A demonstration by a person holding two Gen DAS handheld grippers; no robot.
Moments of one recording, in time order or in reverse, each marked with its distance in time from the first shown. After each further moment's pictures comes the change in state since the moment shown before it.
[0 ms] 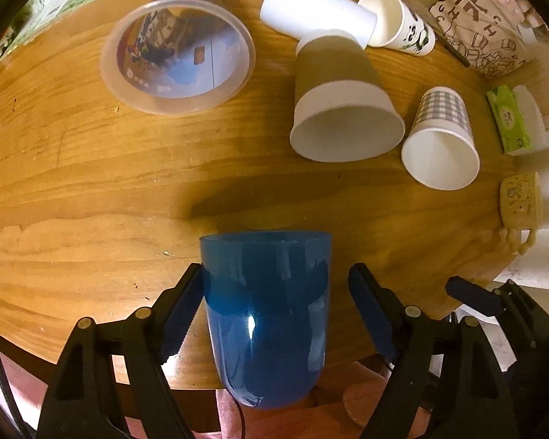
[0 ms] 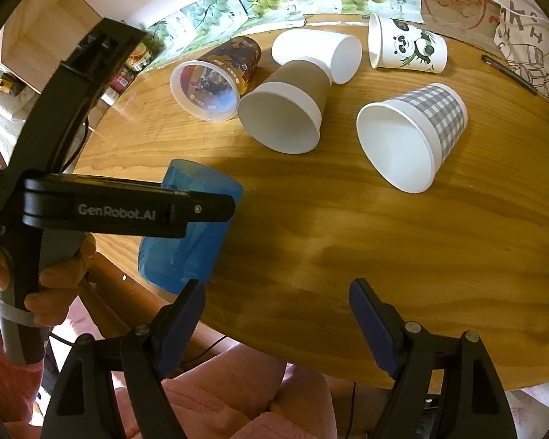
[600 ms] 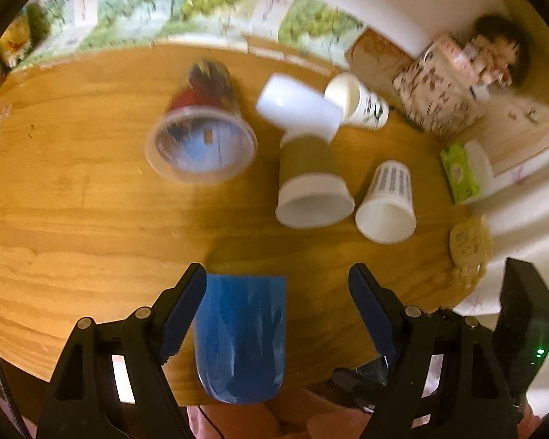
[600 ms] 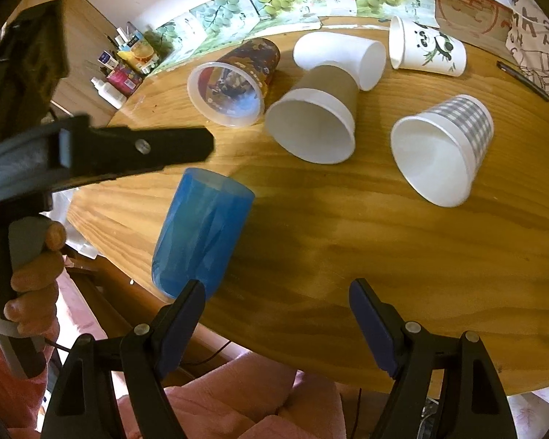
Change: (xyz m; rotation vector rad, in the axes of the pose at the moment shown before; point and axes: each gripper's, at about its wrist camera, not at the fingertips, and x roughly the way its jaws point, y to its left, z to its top) left arm -0.073 0.042 -0.021 -0.024 -0.277 -0.148; right arm 0.007 0.020 0.008 0.004 -0.014 0.028
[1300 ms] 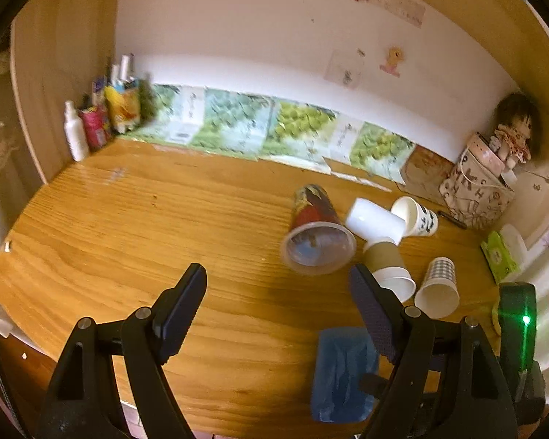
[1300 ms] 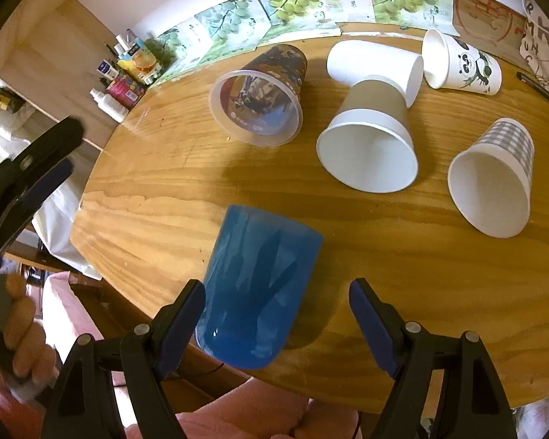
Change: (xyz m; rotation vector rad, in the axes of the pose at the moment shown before) left arm -0.078 0.037 -0.032 -0.061 -0.477 0.246; right arm 0.029 0.036 0.027 0.042 -0.030 0.006
